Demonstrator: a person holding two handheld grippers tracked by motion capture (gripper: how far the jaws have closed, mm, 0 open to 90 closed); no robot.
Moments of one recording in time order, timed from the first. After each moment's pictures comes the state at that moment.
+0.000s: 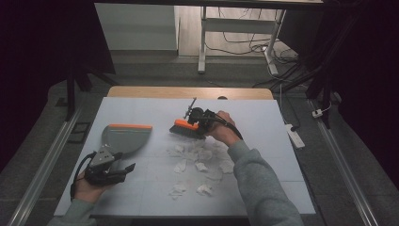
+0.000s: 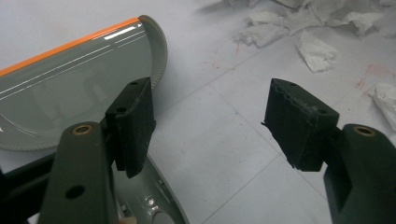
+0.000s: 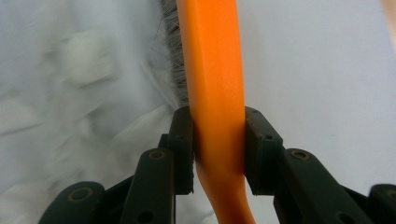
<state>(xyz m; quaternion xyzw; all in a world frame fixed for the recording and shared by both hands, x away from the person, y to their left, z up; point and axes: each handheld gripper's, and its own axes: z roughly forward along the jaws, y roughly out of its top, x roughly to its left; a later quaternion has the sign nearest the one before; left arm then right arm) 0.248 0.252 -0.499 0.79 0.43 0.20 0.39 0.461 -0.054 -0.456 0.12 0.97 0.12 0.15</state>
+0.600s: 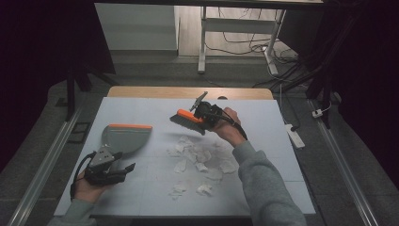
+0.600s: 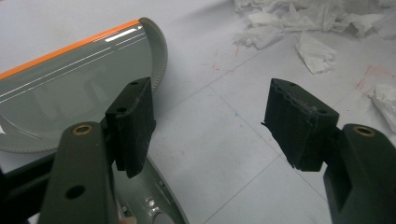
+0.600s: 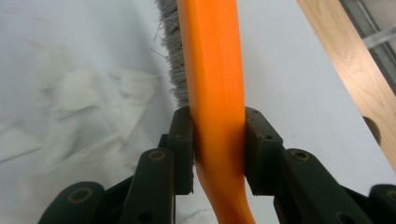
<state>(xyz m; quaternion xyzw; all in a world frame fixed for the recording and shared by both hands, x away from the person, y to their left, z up) 0.249 0.252 -0.499 0.79 0.43 0.20 0.39 0.464 -0.072 -0.434 0.16 0.95 0.19 0.19</state>
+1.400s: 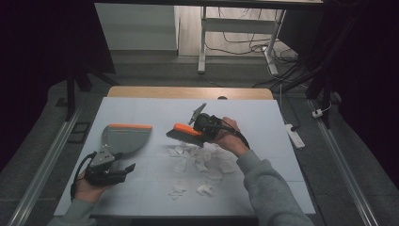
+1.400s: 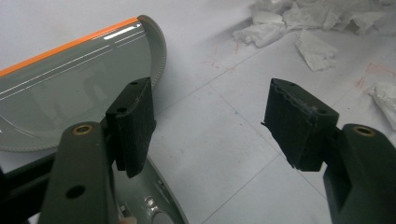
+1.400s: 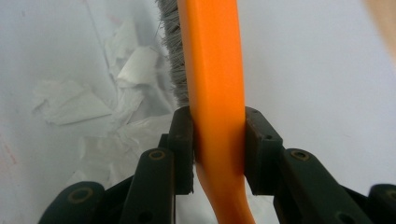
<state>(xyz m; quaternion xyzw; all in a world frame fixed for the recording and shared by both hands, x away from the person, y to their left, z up) 0.248 0.251 -0.499 0.79 0.42 0.20 0.39 0.426 -0.080 -0.436 0.12 0.96 0.21 0.14</state>
